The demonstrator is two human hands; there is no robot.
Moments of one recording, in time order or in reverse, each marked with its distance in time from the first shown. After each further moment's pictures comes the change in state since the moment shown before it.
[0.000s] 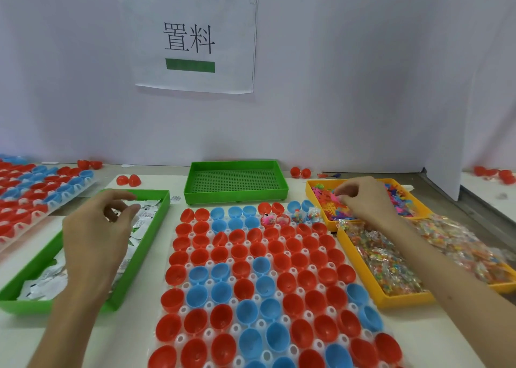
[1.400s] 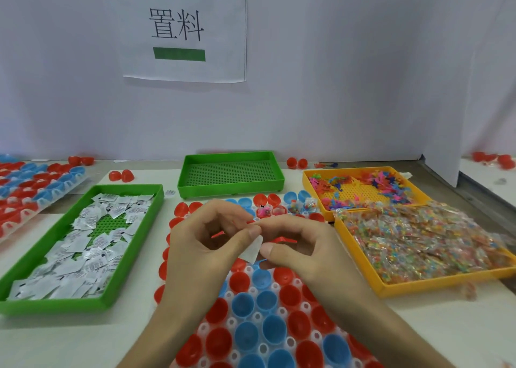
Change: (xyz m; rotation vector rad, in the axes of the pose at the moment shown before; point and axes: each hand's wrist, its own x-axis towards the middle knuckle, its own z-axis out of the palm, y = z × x) left_hand -0.089 0.108 0.024 -0.844 -0.464 0.087; right_hand -0.161 -0.138 -0.011 1.074 -0.366 -0.052
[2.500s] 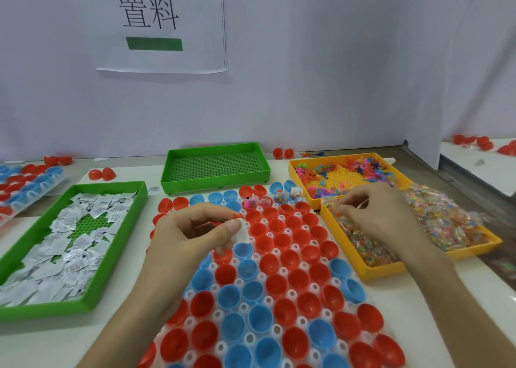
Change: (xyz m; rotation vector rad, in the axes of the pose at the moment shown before) left_hand 0.006 -0.007 -0.010 -0.089 -0.146 -0.299; right_hand 0.025 0.018 -0.130 -1.044 0.432 0.209
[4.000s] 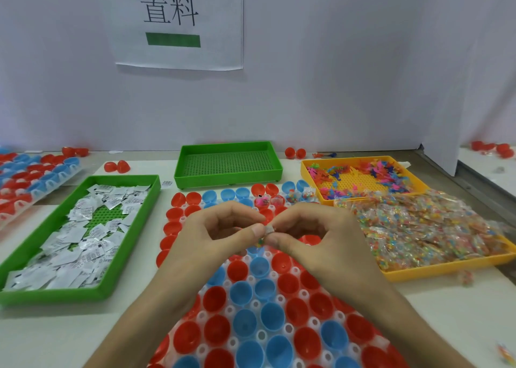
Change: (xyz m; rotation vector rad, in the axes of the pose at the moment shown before) left_hand -0.004 0.007 0.001 0.039 -0.163 -0.080; right_hand -0.073 -0.087 0.028 0.715 -0.198 -0.454
